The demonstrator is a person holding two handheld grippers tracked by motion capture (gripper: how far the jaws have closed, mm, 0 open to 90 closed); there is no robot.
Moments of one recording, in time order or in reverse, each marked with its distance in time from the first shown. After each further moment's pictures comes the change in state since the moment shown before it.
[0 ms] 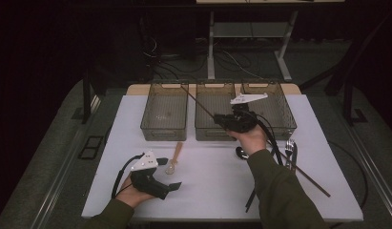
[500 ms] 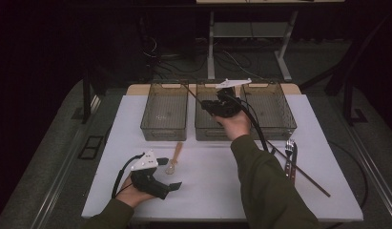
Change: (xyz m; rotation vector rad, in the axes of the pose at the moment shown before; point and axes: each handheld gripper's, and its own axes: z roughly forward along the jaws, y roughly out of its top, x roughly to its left) left arm 0.001 0.000 0.001 -0.002 -0.012 0.006; right arm 0.007 0.044 0.037 -0.030 -0.026 0.026
